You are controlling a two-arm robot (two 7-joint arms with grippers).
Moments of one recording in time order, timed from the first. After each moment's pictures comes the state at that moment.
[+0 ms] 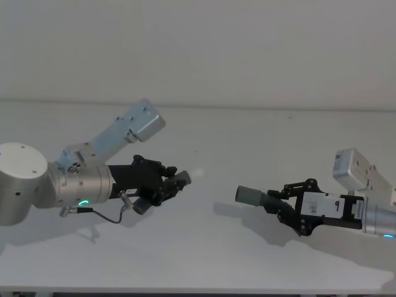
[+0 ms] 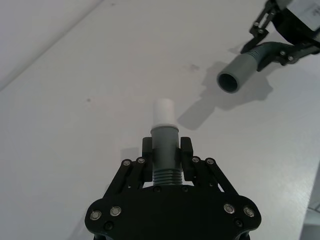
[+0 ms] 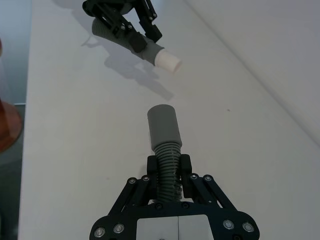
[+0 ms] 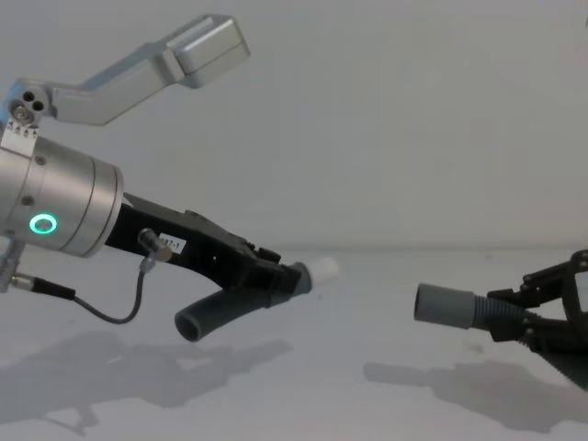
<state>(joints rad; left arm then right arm) -0.52 0.49 0.55 -1.59 -0.27 0.52 -0.63 0.46 0.60 -0.45 -1.30 0.21 -0.13 0.95</state>
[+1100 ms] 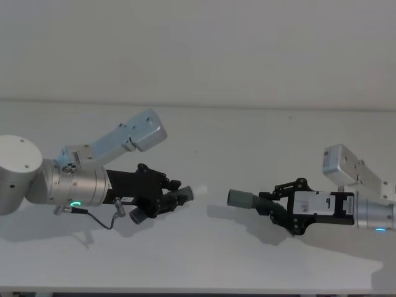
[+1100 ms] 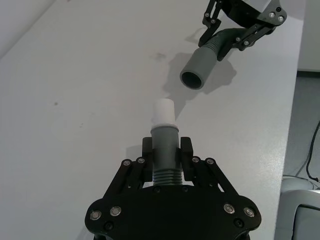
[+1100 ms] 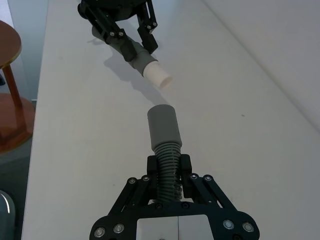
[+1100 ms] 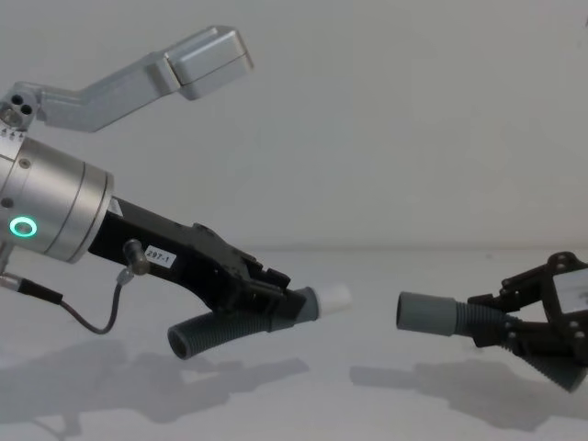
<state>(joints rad) -0.60 0.55 0.64 -1.54 -0.29 0.45 -0.79 0.53 0.58 -0.51 -1.23 0.22 -0.13 1.01</state>
